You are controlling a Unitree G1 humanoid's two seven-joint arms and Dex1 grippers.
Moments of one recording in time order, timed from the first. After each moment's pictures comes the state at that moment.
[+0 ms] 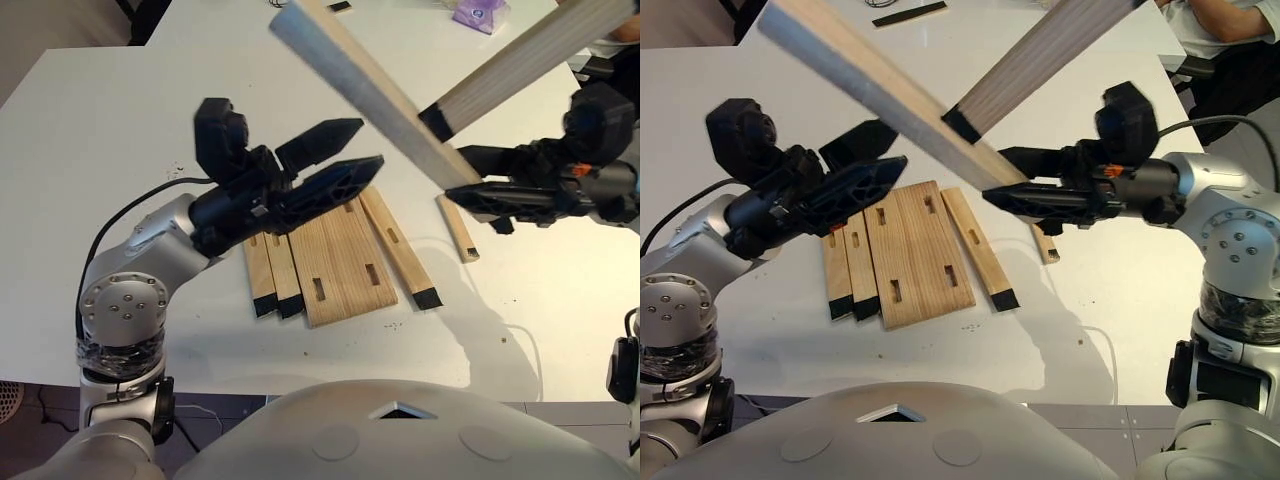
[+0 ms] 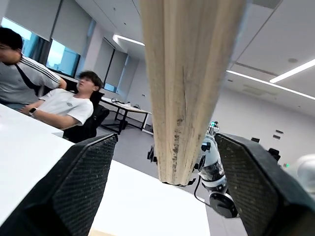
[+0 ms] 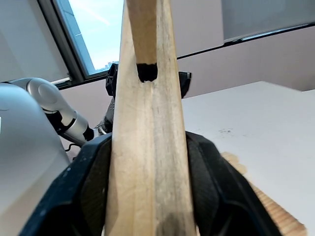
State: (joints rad) left arm -0.16 0.50 0.06 -0.65 -1.39 0.67 -0.49; right arm -0.35 -0.73 -0.18 -0.37 1.10 0.94 1.17
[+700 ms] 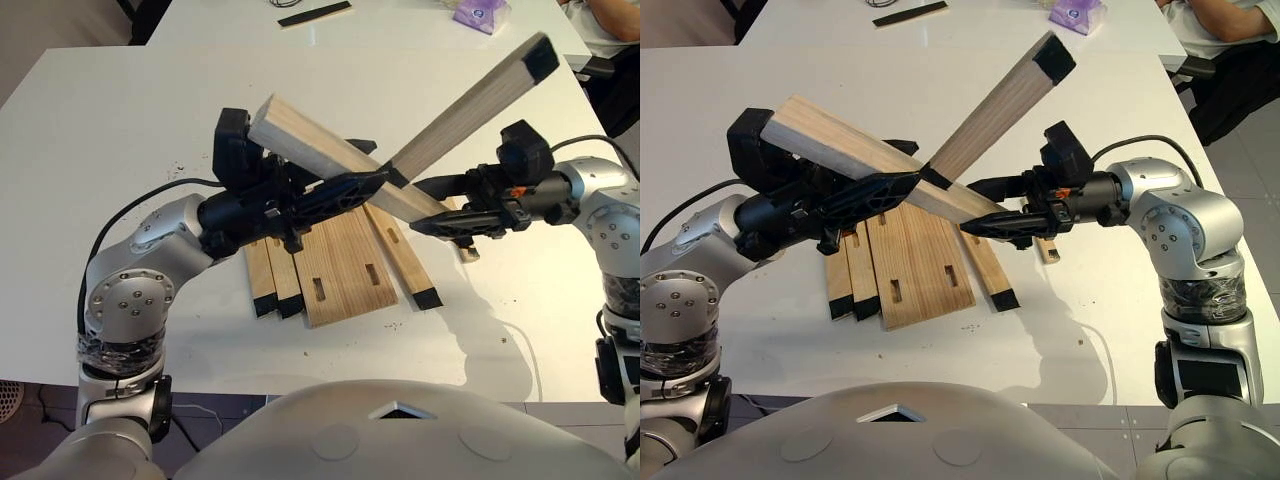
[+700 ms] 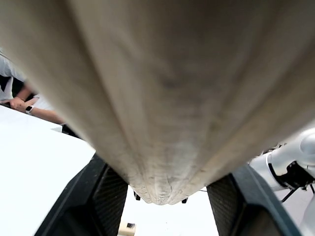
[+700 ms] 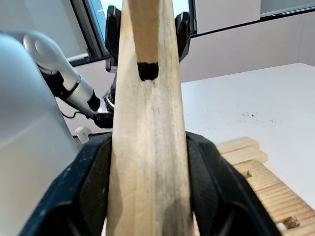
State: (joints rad) left arm -0.16 0.54 0.04 -0.64 -1.29 0.67 -0.60; right arm -0.35 -0.71 0.04 -0.24 0.86 0.70 1.36
